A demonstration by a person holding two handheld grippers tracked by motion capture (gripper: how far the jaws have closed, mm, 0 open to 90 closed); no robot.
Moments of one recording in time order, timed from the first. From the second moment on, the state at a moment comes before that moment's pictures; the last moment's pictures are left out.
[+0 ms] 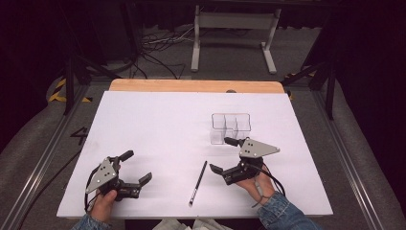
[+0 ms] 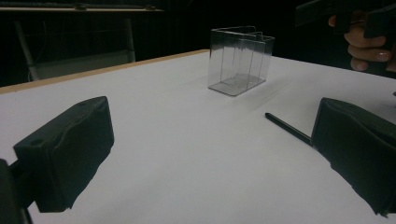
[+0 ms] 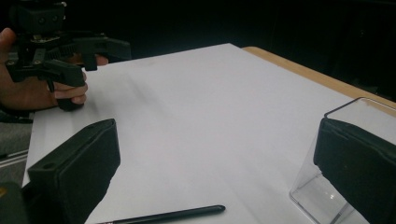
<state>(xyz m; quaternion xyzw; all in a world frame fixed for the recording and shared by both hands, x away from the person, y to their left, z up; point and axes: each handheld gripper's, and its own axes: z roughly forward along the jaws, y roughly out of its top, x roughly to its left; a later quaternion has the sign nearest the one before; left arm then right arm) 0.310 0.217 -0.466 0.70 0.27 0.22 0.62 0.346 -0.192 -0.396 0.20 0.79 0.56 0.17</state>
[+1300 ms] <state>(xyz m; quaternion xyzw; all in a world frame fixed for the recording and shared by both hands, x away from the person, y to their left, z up) 0.309 0.215 -0.469 0.71 0.27 0.21 0.61 0.368 -0.102 -0.345 0.02 0.96 0.25 0.13</state>
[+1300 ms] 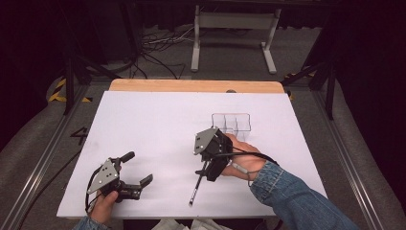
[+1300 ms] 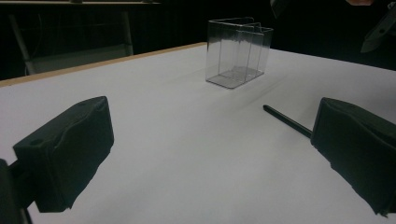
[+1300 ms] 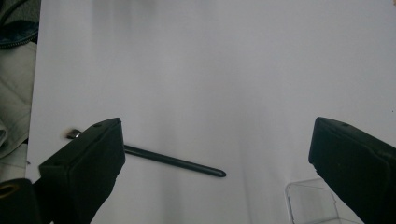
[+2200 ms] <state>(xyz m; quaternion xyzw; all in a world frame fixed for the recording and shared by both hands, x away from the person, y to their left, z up) 0.310 0.214 -0.468 0.71 0.28 0.22 0.61 0.374 -0.074 -0.348 -0.03 0.99 0.13 0.08</state>
